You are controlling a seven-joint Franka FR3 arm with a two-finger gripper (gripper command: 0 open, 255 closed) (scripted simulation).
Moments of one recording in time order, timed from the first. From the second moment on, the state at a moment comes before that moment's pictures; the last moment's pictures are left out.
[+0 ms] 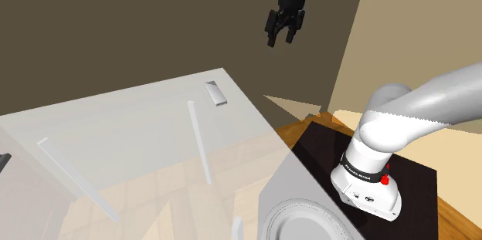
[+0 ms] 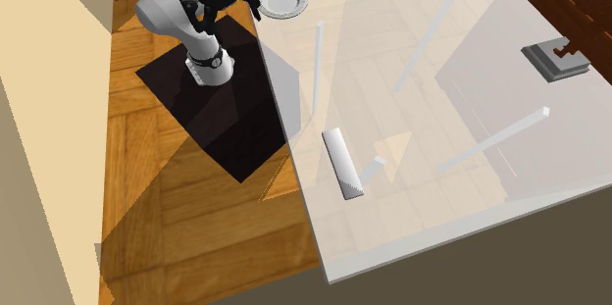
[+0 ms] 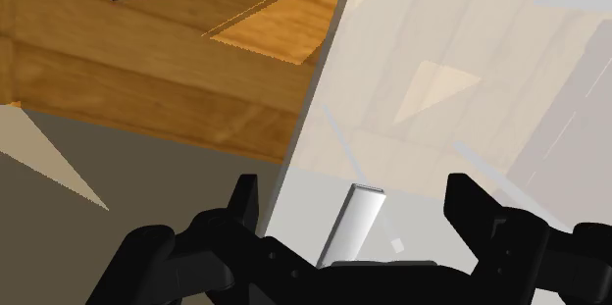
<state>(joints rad) -0.02 -0.77 -0.05 -2.31 0.07 1.69 0.13</state>
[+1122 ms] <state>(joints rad) -0.01 -0.23 0.03 -2.14 0.05 2.00 0.25</state>
